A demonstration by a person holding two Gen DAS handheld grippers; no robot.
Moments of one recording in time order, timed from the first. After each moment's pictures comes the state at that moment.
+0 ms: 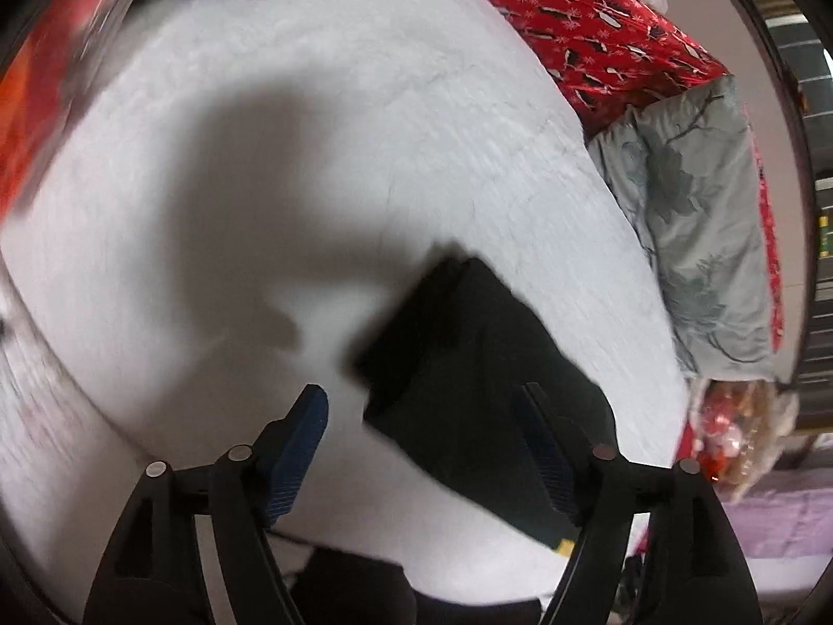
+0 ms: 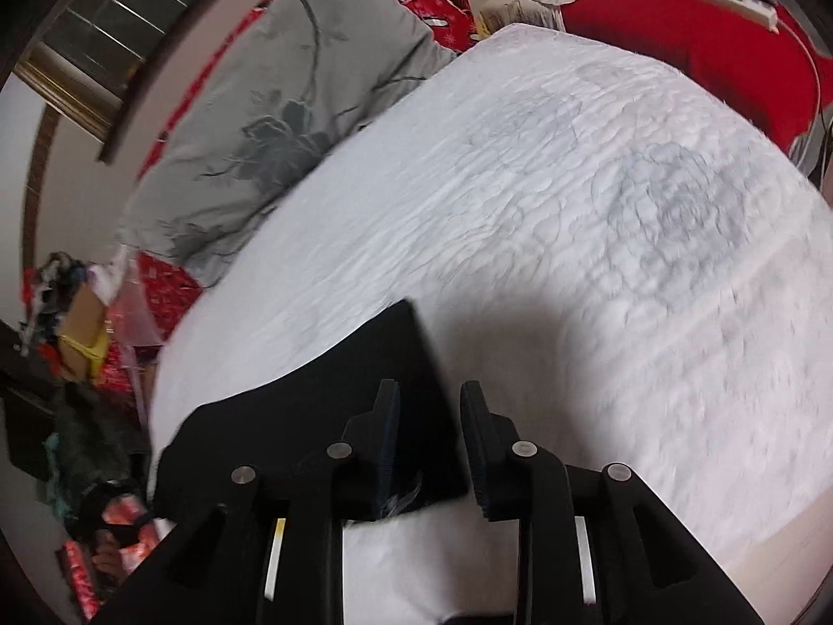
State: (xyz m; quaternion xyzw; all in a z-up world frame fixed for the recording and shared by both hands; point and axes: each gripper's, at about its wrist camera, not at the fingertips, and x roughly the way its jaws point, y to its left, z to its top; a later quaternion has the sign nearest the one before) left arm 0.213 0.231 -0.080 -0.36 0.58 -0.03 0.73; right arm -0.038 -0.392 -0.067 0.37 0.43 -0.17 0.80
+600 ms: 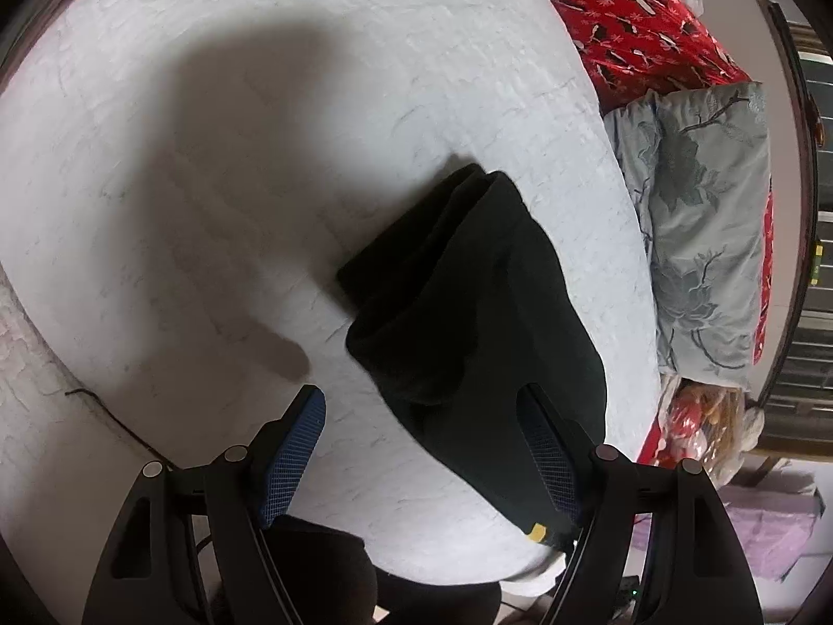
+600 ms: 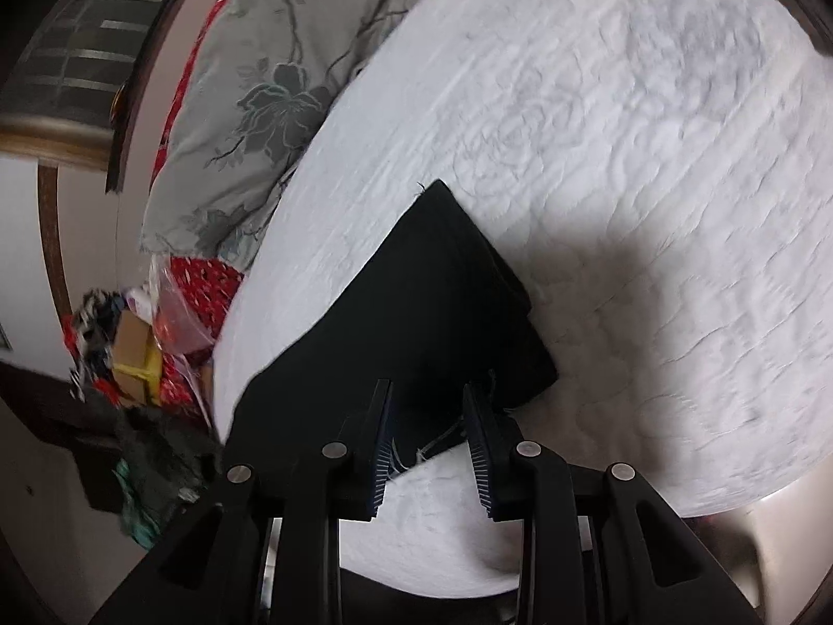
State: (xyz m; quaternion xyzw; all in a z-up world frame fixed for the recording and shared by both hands) left arm 0.213 0.230 -0.131 -0.41 0.60 -0.04 0.68; right arm -0.033 -0.361 -0.107 0.50 0.44 -0.13 0.74
